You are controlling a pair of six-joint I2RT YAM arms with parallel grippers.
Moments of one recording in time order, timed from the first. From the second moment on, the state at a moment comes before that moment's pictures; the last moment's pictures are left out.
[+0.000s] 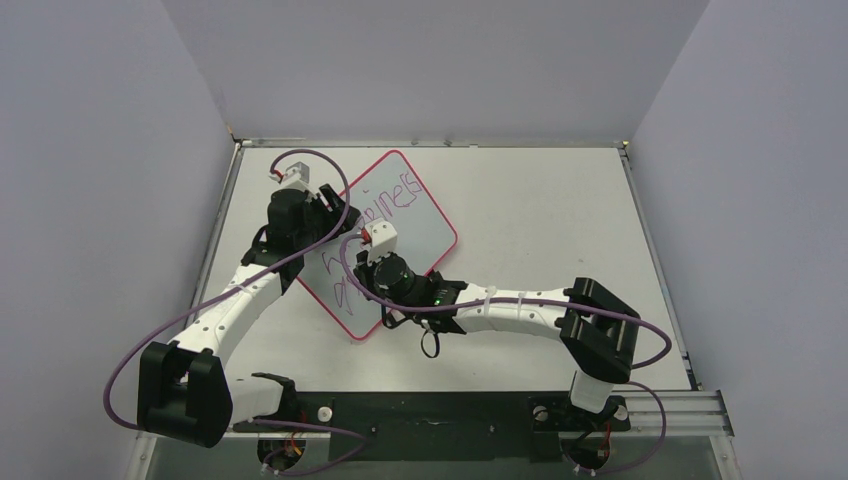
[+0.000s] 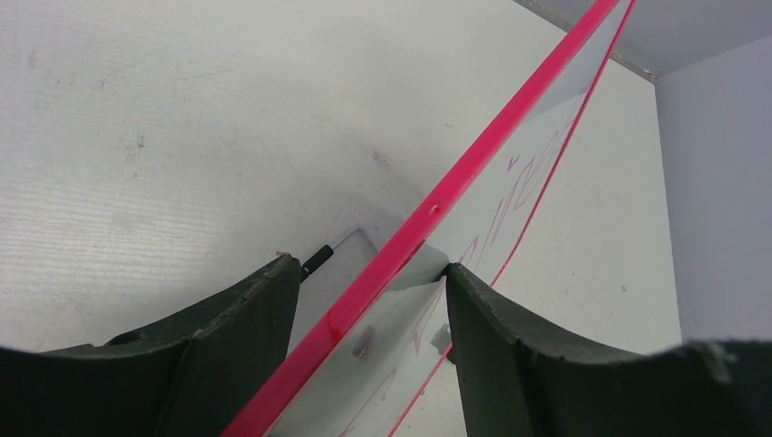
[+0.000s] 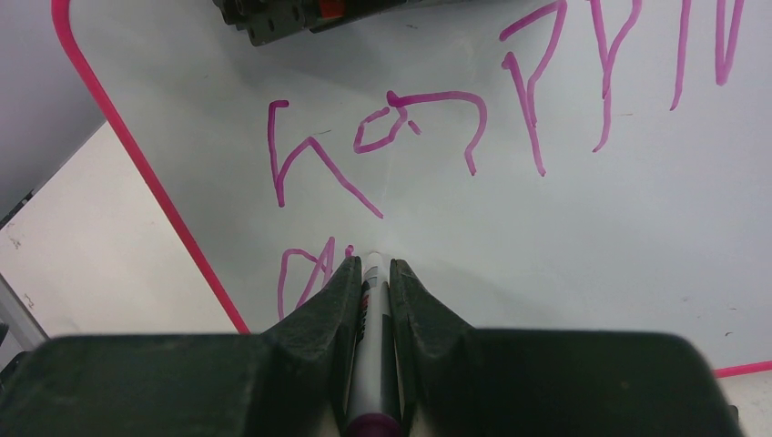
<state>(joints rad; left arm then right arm) -0.25 1.24 0.83 -0.02 0.06 -0.65 1.16 1.73 1.15 0.22 0.40 0.35</state>
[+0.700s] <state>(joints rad) -0.25 1.24 0.83 -0.02 0.06 -0.65 1.14 1.65 1.11 0.21 0.45 0.34</state>
